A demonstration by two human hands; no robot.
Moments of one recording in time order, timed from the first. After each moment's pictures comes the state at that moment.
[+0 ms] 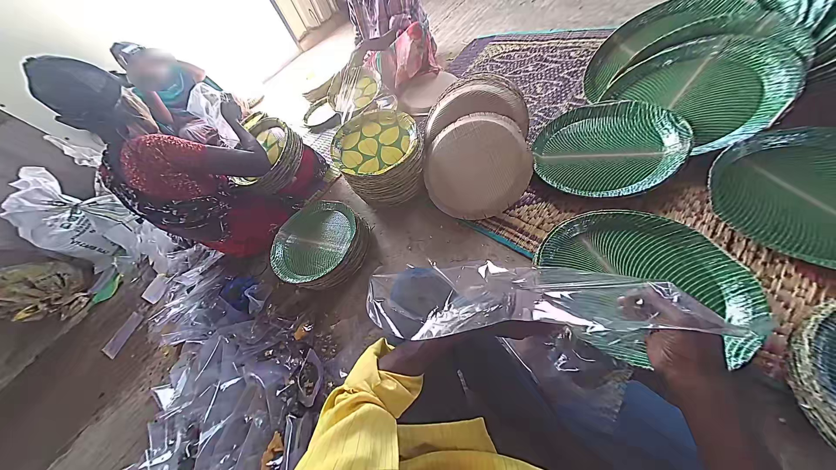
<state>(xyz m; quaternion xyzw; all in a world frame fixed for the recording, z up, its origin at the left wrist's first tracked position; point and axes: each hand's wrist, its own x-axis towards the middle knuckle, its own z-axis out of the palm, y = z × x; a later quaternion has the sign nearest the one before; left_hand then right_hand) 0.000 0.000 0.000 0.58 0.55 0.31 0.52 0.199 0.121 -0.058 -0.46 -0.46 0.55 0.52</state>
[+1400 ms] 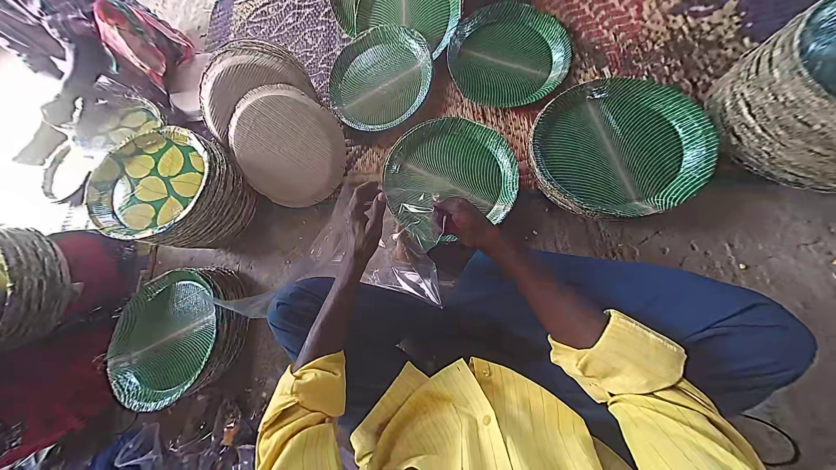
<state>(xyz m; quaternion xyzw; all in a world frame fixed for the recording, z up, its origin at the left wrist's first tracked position) -0.020 0.084 -0.045 0.64 0.59 0.41 0.26 0.200 0.119 -0.075 -0.48 -0.34 0.73 0.34</state>
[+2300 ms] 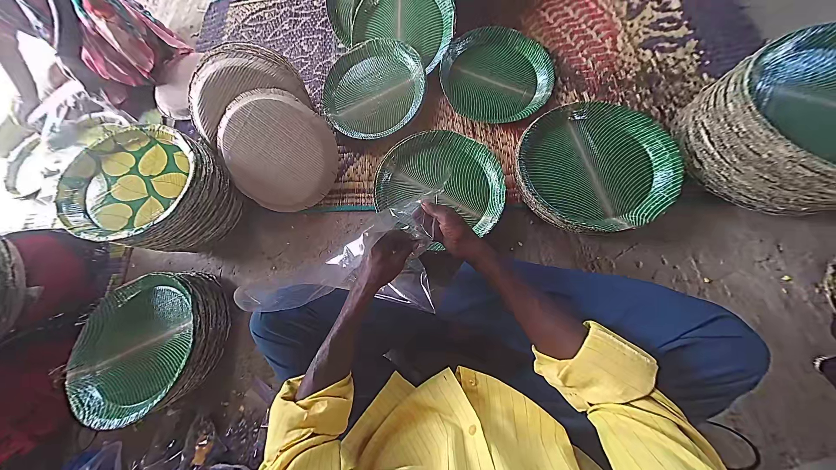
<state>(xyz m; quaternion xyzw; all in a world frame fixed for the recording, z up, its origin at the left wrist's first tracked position) 0.024 0.053 -0.035 0.67 0.59 0.28 0.37 0.198 0.117 -0.070 -0.45 -0.37 0.73 0.35</state>
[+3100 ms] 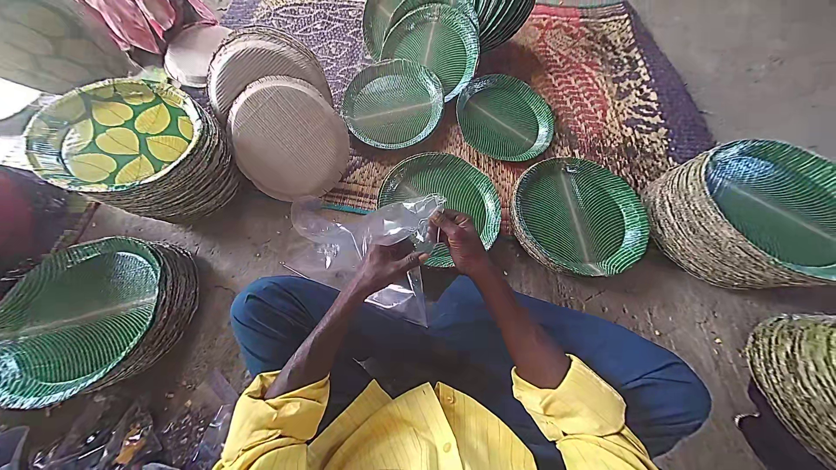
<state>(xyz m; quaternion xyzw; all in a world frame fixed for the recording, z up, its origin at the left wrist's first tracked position) 0.019 0.048 -0.028 0.62 0.52 0.37 0.45 0.203 0.115 -0.043 -0.39 -0.49 0.63 0.46</state>
